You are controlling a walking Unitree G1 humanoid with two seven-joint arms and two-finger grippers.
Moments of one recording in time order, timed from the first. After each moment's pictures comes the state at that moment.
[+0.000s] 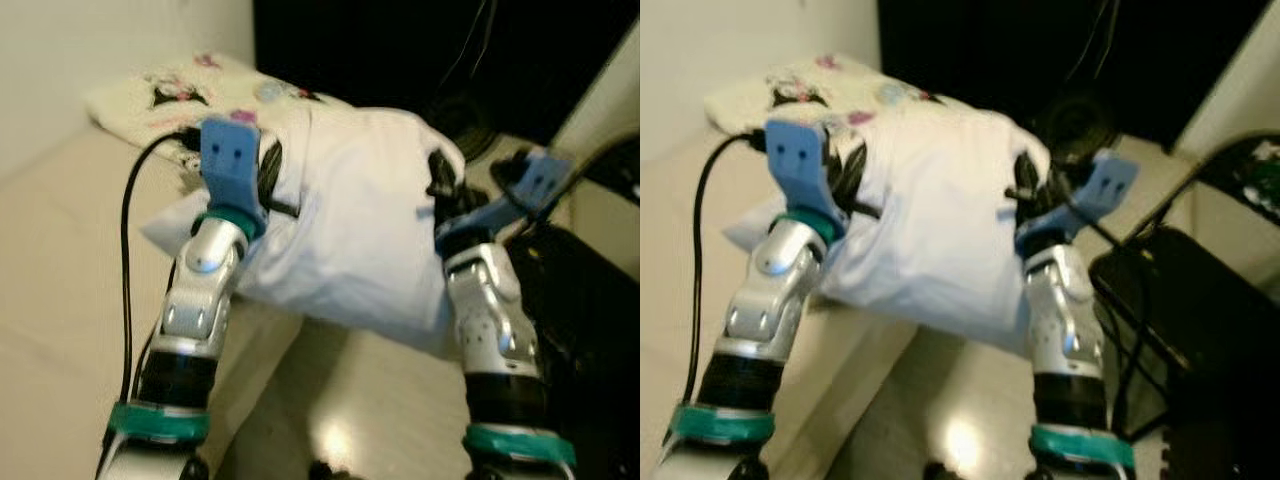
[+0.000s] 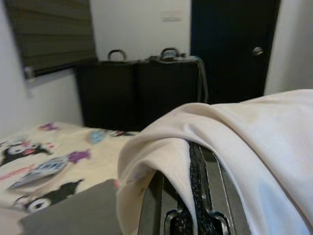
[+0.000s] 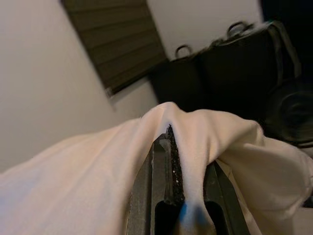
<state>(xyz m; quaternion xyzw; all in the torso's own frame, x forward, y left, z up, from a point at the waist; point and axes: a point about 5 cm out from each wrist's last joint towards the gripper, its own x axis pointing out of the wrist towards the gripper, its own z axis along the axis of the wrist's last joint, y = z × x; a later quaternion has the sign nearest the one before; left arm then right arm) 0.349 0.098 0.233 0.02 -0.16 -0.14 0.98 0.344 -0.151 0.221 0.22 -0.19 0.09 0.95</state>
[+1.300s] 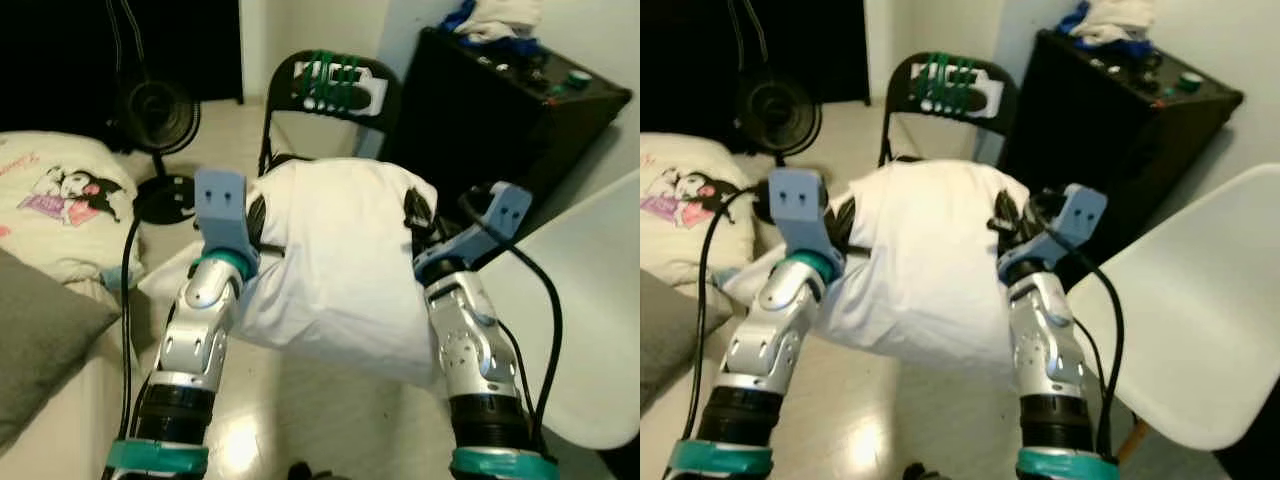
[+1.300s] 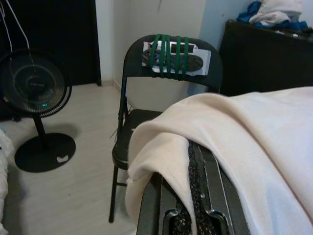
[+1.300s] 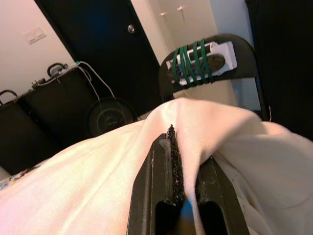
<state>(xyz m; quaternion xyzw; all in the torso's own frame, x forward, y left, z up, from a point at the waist) 0.339 0.109 0.177 -0.03 -0.05 -0.09 0.99 0.340 -0.134 0.173 0.24 -0.09 0.09 0.96</state>
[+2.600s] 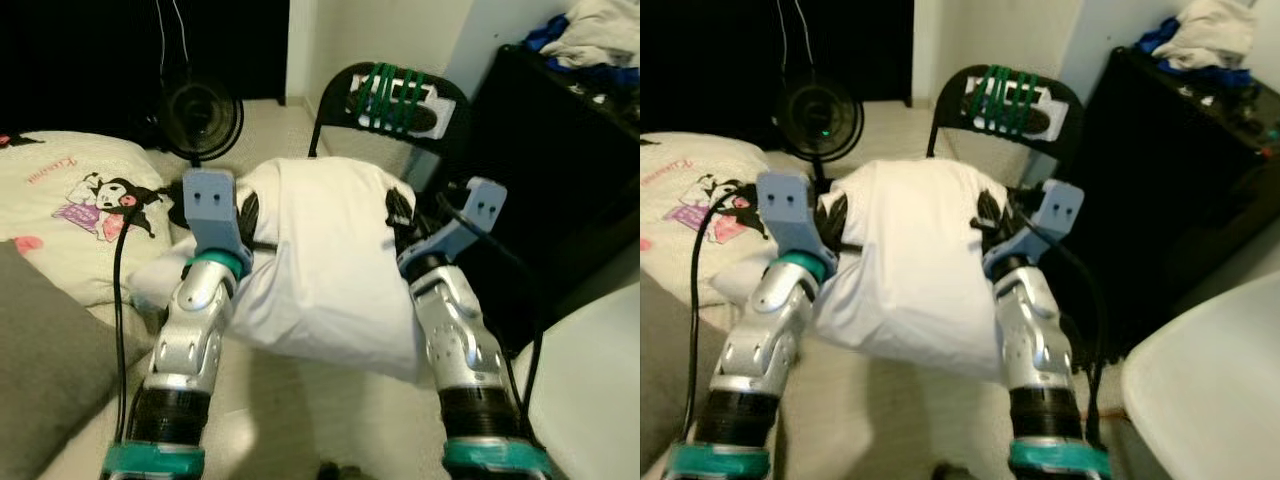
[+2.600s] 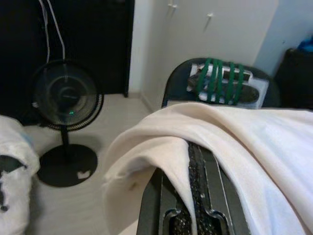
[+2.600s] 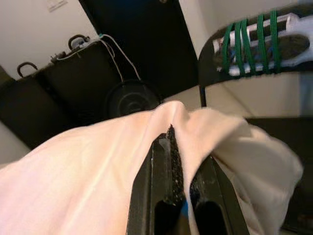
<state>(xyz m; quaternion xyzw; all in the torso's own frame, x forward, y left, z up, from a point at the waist) 0.340 0.105 0.183 -0.05 -0.07 -0.09 0.99 0.346 -0.131 0.173 0.23 -0.08 0.10 0.96</state>
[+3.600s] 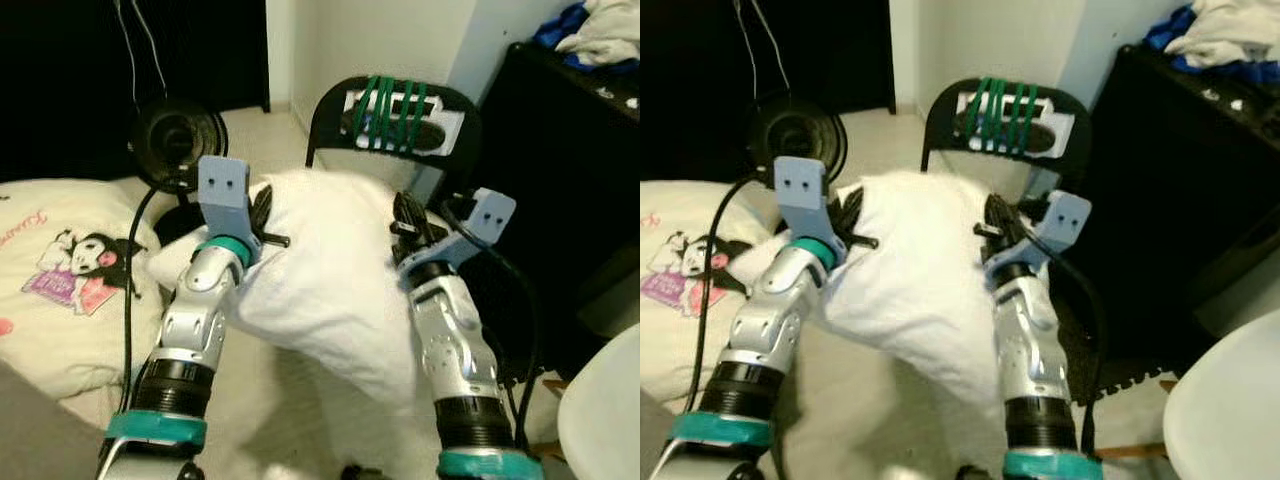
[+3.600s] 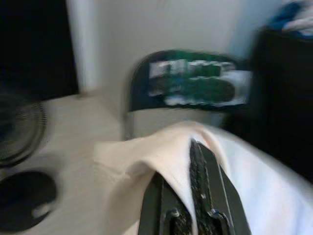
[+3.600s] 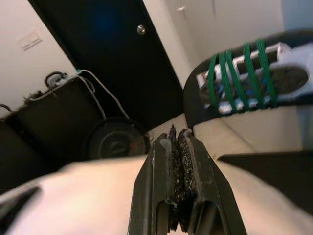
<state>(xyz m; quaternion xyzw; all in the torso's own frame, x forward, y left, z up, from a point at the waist) 0.353 0.086 0.181 -0.04 -0.05 -0.15 0.99 0.341 -0.126 0.180 0.23 -0.13 0.09 0.96</state>
